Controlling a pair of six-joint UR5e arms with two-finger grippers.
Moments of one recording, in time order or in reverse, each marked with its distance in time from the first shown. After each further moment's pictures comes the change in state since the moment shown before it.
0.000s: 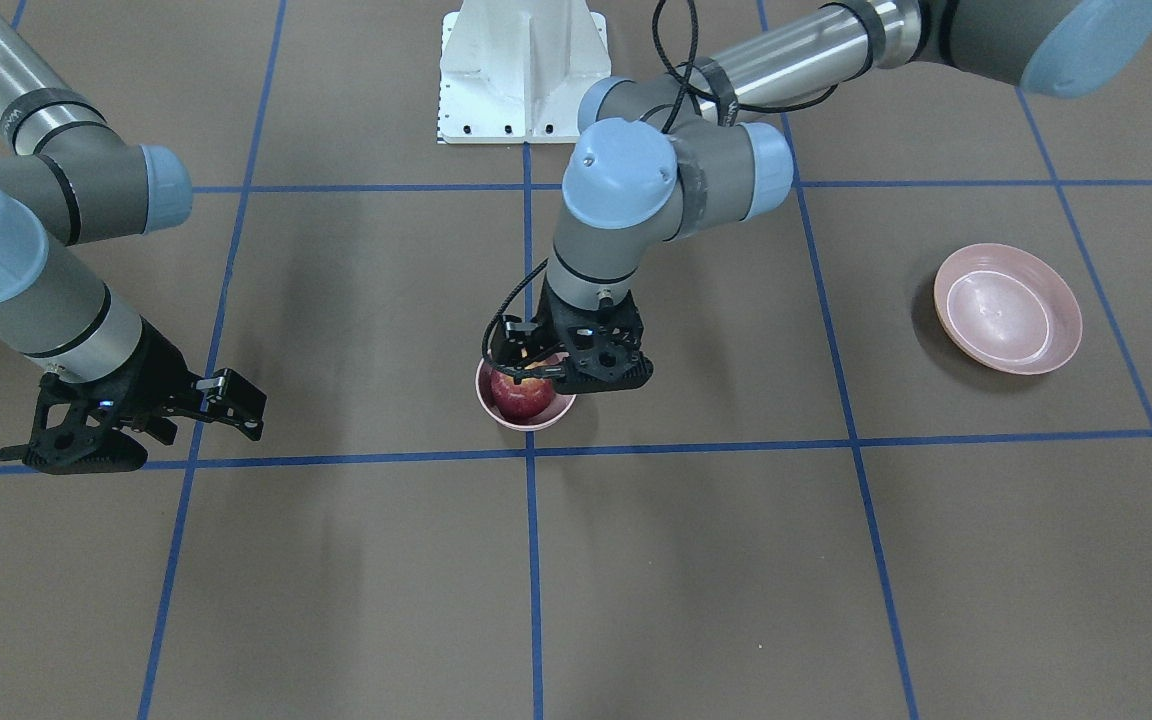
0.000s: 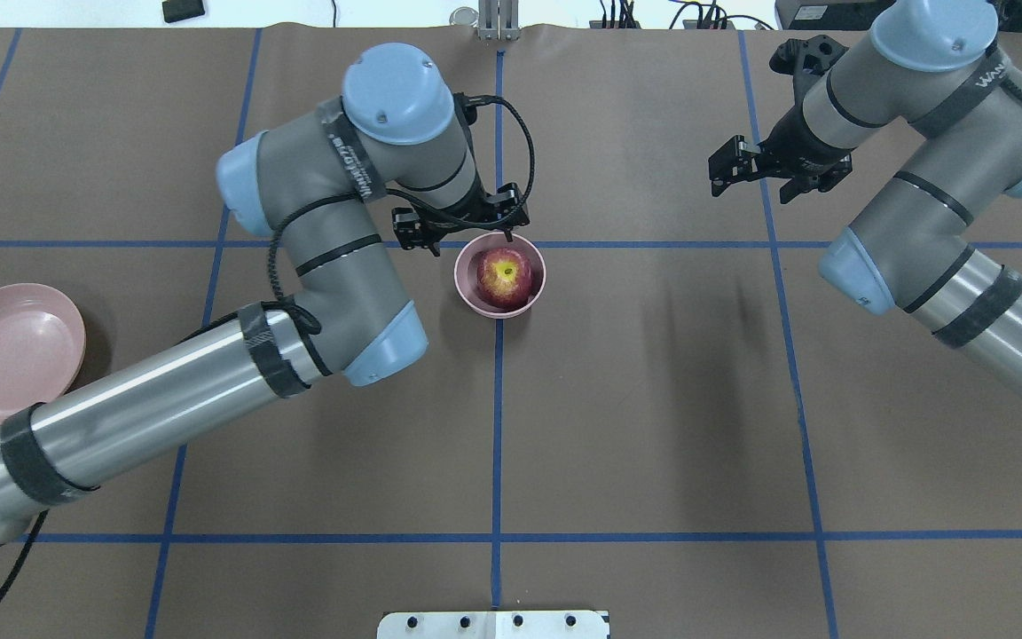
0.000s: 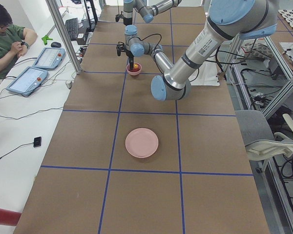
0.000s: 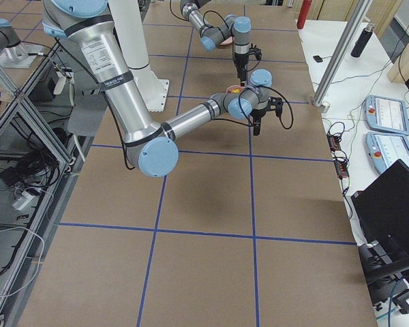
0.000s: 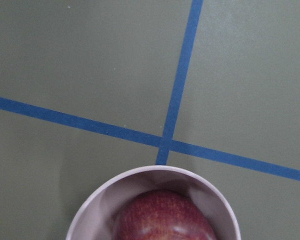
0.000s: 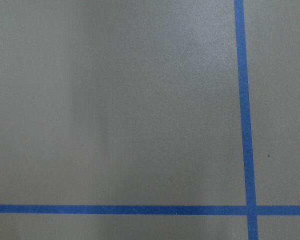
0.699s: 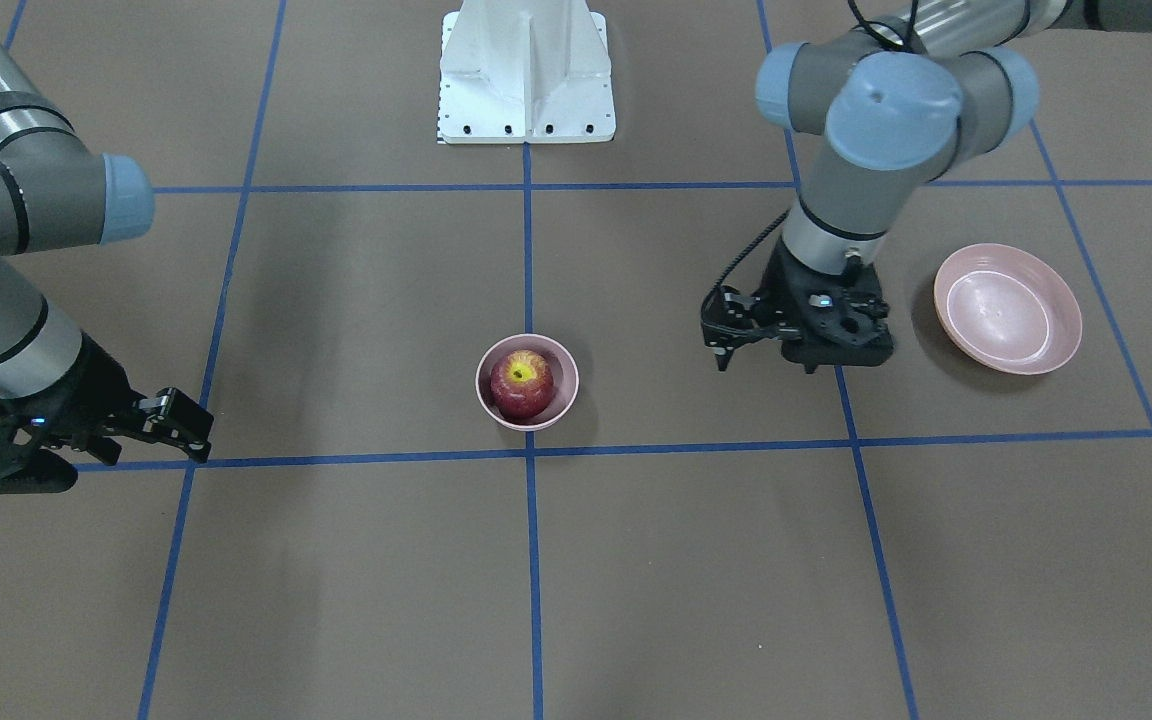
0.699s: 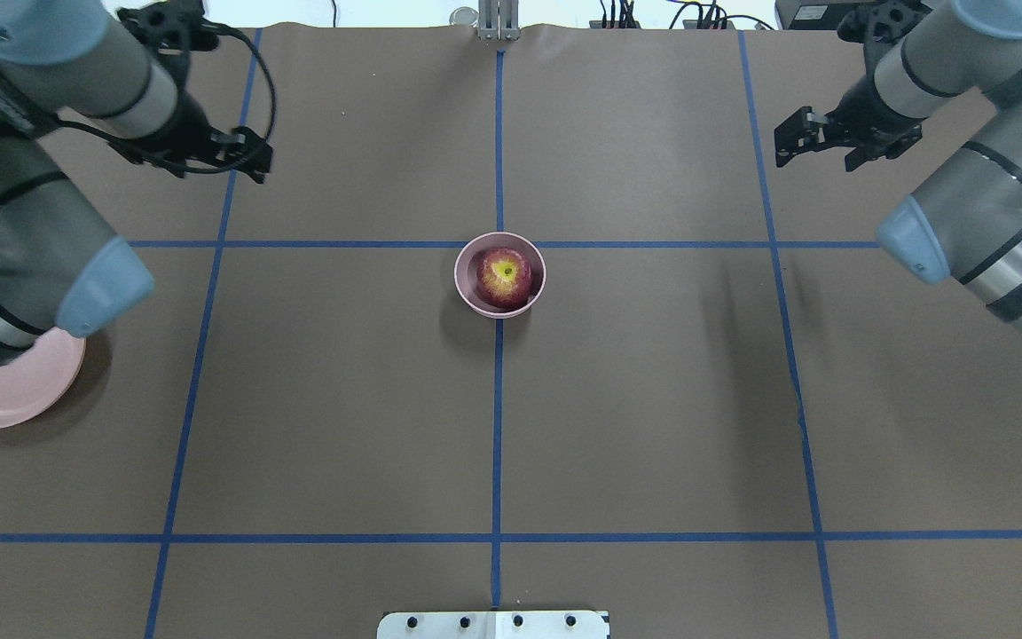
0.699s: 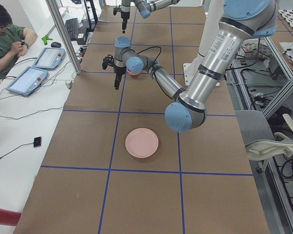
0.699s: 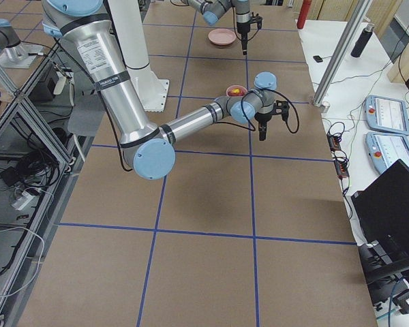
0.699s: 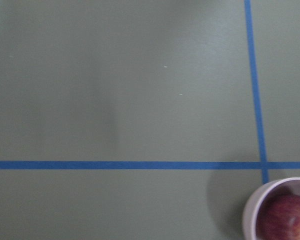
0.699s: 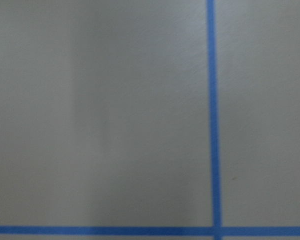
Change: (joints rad) left arm -0.312 0.383 -0.287 0.126 -0.035 0.544; right arm 0.132 -0.061 -0.028 -0.012 -0.011 -0.183
